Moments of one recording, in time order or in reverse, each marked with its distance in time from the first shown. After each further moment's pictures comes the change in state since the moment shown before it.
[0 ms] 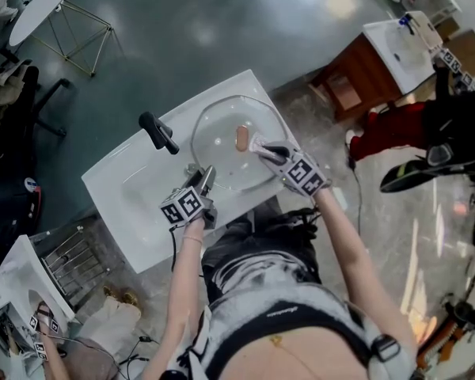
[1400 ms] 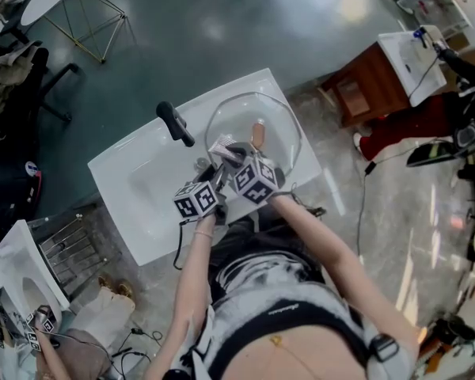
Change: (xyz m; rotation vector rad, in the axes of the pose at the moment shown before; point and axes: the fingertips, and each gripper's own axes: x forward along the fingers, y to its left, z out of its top) left arm 0.001 -0.002 -0.004 0.044 0.008 0.007; right arm 0.097 0.085 0.084 -0.097 0.120 -0.054
